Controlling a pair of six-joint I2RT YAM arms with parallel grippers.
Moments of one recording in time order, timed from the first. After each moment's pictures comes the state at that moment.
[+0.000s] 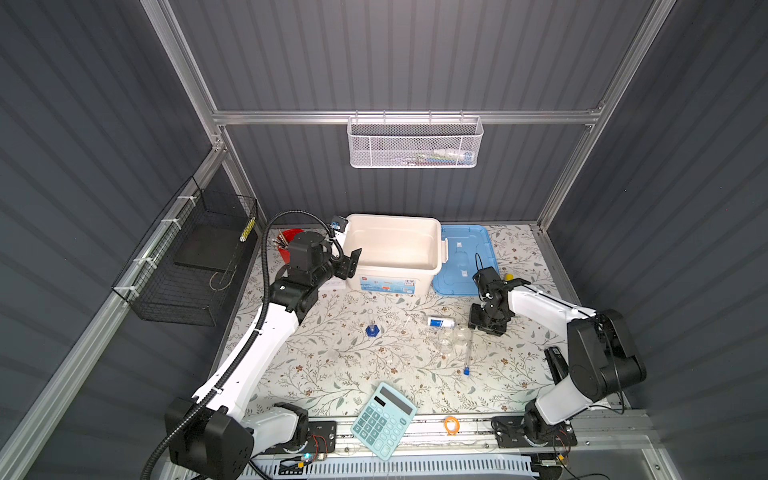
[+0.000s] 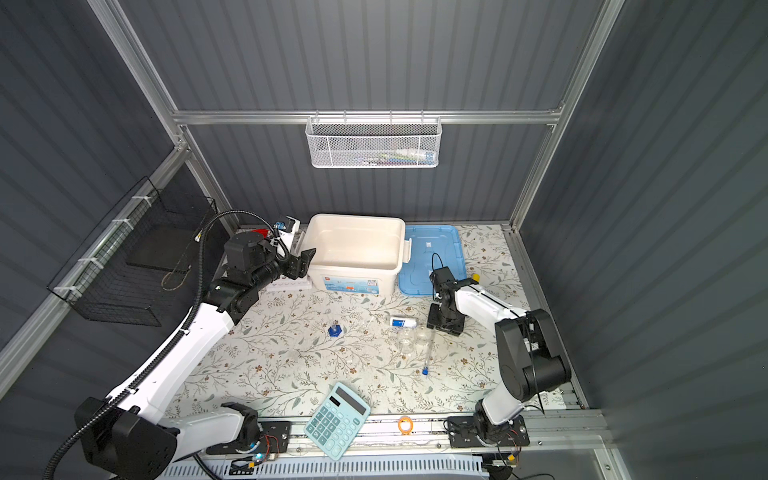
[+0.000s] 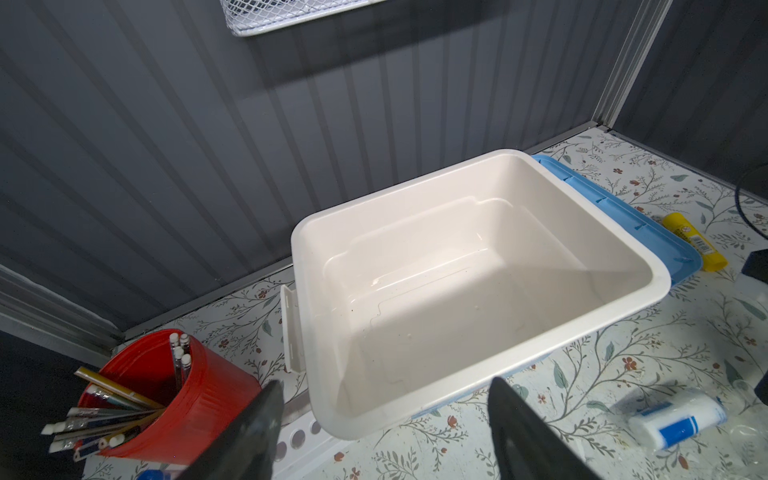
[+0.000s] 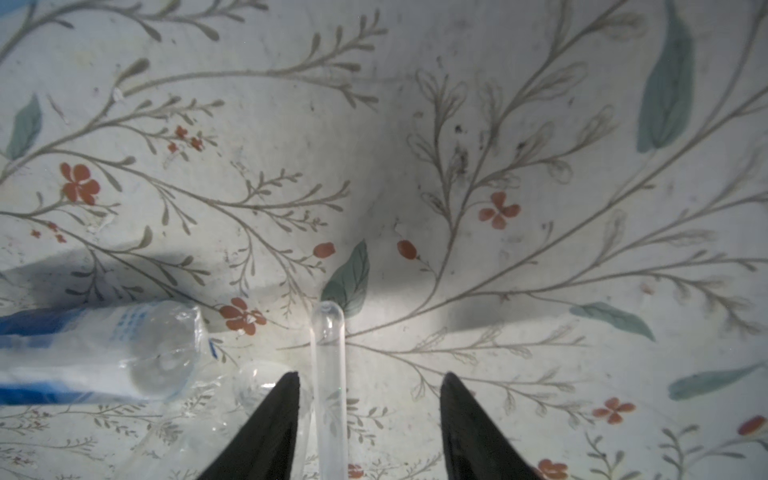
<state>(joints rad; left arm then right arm) -0.35 1.22 1.13 -0.27 0.07 0.18 0.31 1.61 0.97 -0.79 -0.02 0.58</state>
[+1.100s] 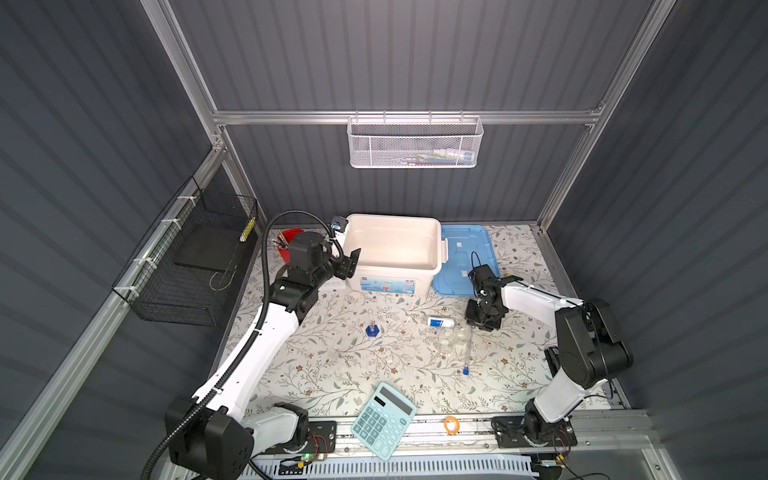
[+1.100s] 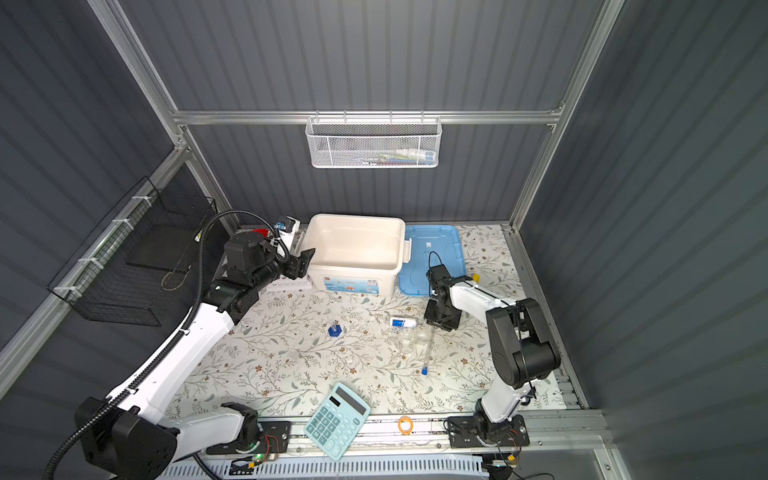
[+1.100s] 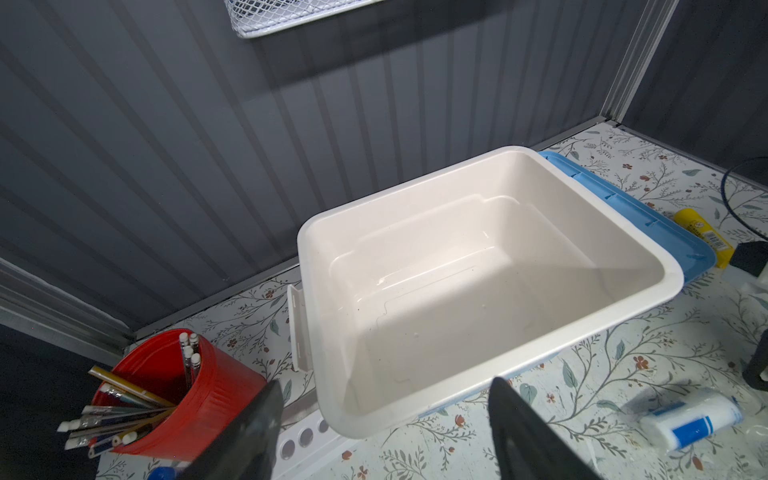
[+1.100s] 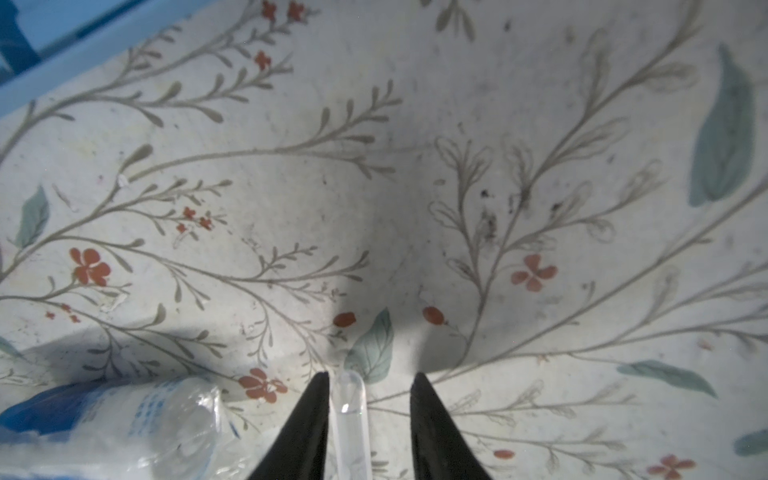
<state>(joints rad) -0.35 1.22 1.13 -0.27 0.05 0.20 0.32 1.69 1.00 -0.73 -0.01 0.65</state>
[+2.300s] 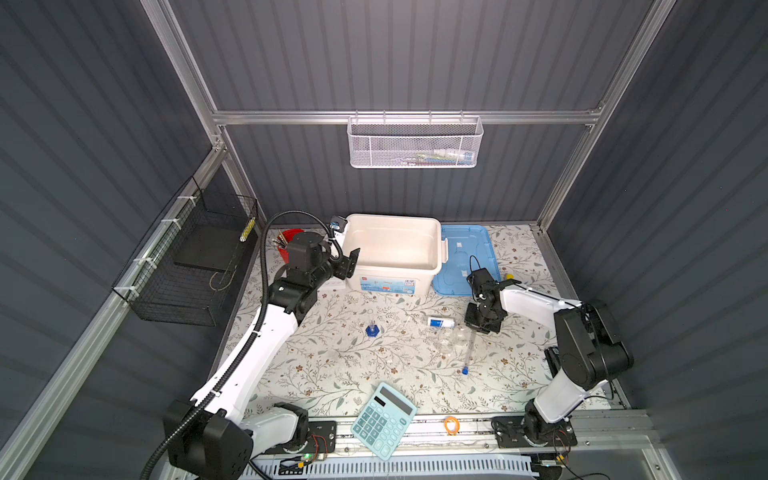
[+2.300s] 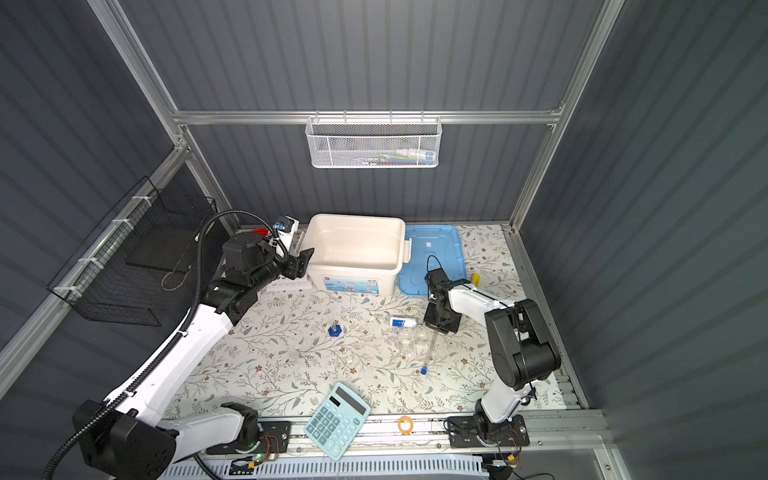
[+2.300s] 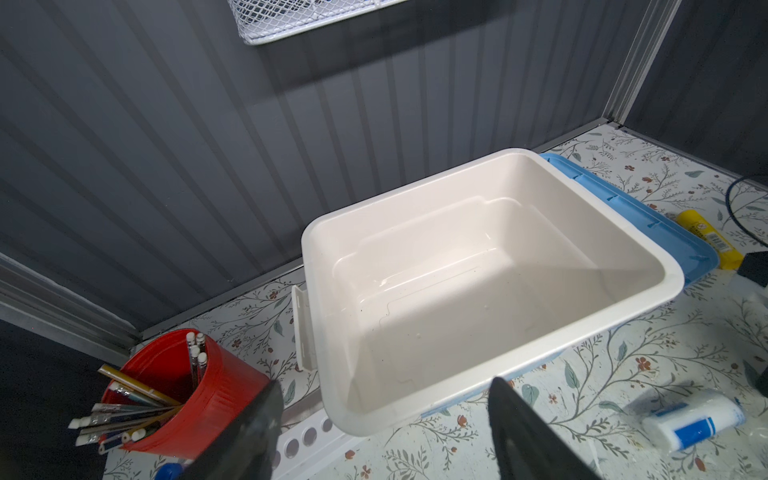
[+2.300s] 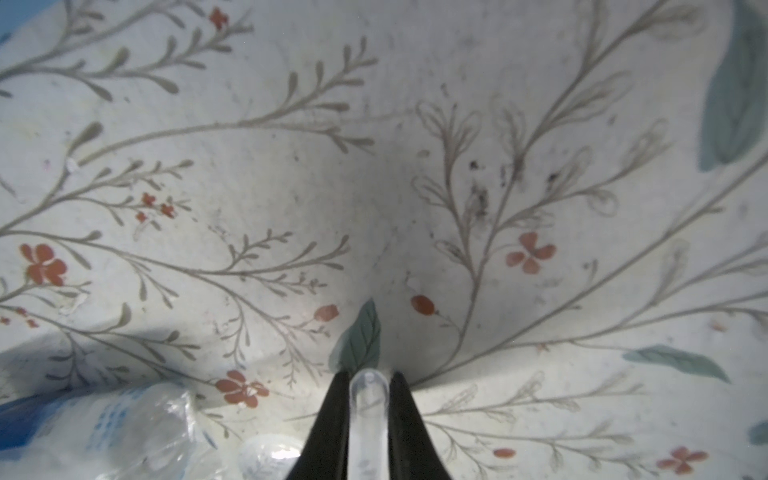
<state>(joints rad) -0.35 1.21 1.13 -0.27 0.05 0.20 0.33 1.69 0.96 -0.72 0.02 0.68</state>
